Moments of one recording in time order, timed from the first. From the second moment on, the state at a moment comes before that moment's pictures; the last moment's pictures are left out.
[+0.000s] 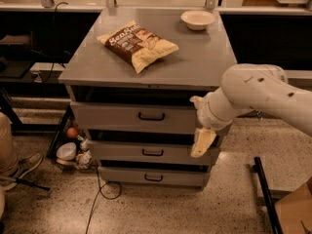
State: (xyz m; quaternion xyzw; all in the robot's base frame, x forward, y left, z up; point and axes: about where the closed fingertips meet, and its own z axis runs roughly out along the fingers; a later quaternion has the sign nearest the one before) arm 0.553 -0.129 0.728 -0.68 0.70 -0.01 0.24
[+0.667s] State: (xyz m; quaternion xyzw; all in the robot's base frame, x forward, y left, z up) arm 0.606 -0.118 0.695 -0.66 0.70 0.01 0.25
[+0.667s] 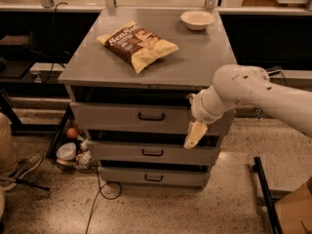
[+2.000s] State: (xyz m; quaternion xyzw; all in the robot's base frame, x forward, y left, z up) arm 0.613 -0.109 0.659 -0.65 0.72 0.05 0.24
